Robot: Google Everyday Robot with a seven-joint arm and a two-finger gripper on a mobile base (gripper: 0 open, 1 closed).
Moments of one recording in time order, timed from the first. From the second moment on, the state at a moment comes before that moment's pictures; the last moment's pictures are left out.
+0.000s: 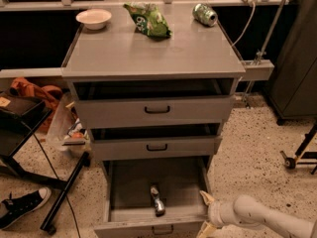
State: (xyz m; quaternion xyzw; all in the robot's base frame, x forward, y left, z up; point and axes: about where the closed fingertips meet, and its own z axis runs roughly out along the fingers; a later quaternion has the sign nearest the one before) arm 0.476 -0.193 0.233 -0.61 0.71 0.14 0.31
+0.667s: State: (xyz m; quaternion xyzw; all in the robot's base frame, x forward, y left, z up) arm 0.500 -0.169 0.205 -0.63 0.68 0.13 0.34
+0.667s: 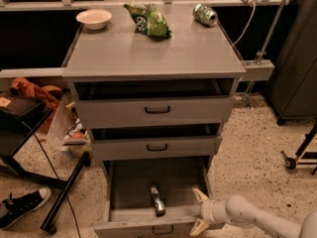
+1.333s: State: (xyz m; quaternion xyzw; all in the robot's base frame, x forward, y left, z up) arm 0.523 -0.146 0.195 -0.64 0.67 0.13 0.36
